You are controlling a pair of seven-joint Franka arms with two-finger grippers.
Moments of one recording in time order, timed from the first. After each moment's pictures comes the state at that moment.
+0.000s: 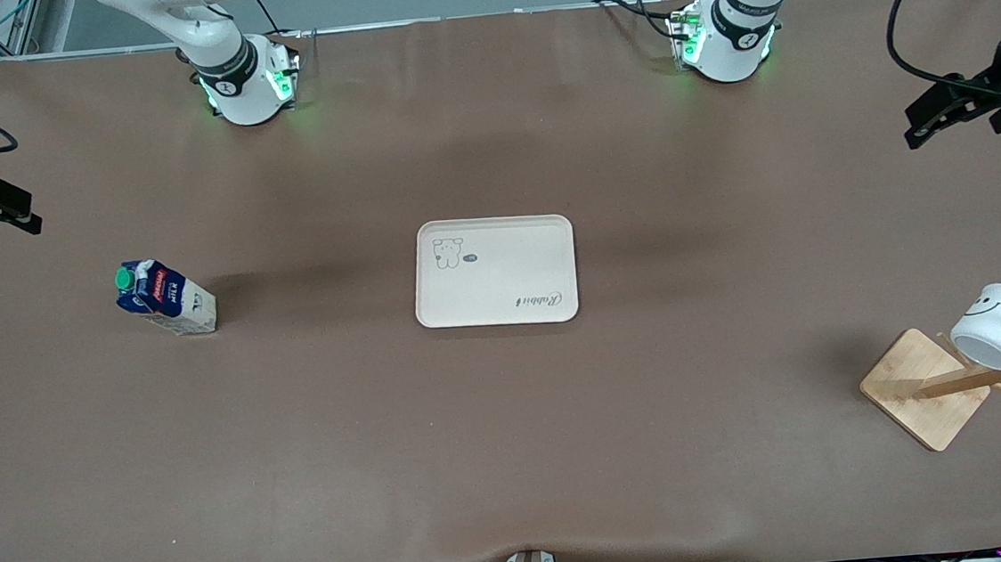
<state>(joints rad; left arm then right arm) 0.03 -0.03 -0.07 -1.51 0.04 1.47 -0.14 -0.04 -0.02 -0.02 -1.55 -0.03 1.51 -0.11</state>
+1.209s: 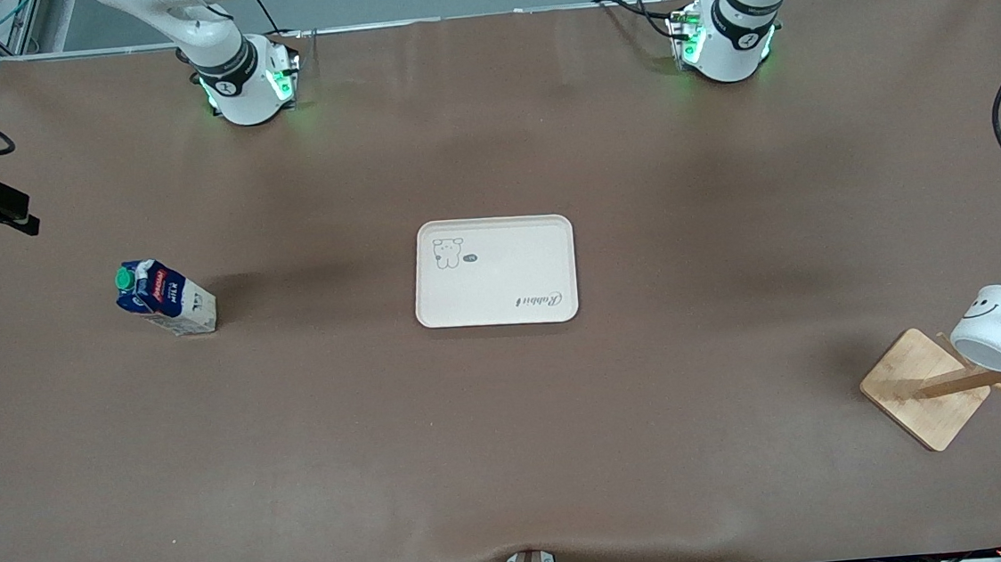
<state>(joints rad) 0.36 0.02 -0.04 -1.88 -0.24 2.17 0.32 -0.05 -0.01 -0.03 -1.56 -0.03 1.51 -0.11</state>
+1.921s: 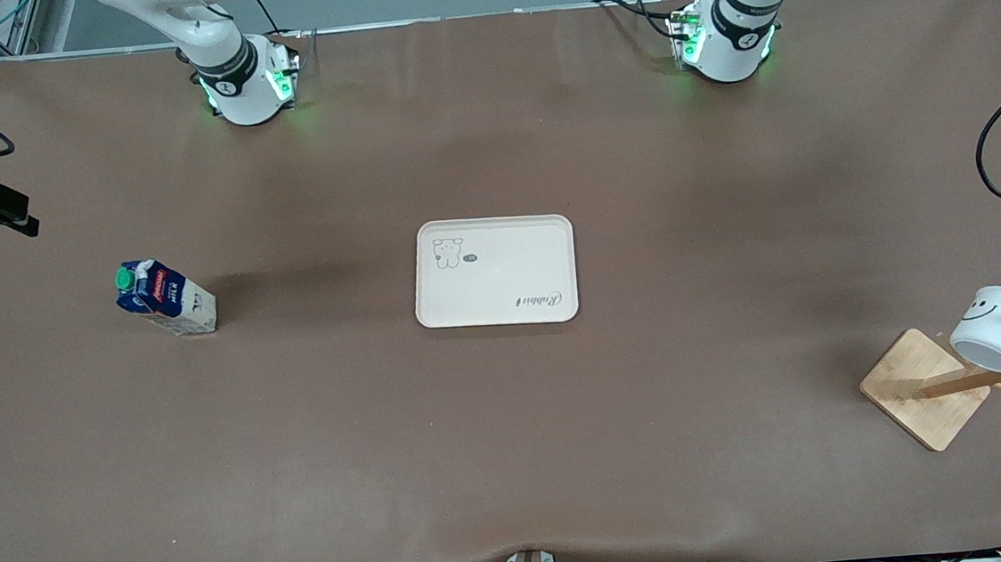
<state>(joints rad) 0.42 0.15 -0.04 -1.91 -0.58 2.33 0.69 -0.05 -0.01 -0.03 -1.56 -0.03 1.52 -0.11</state>
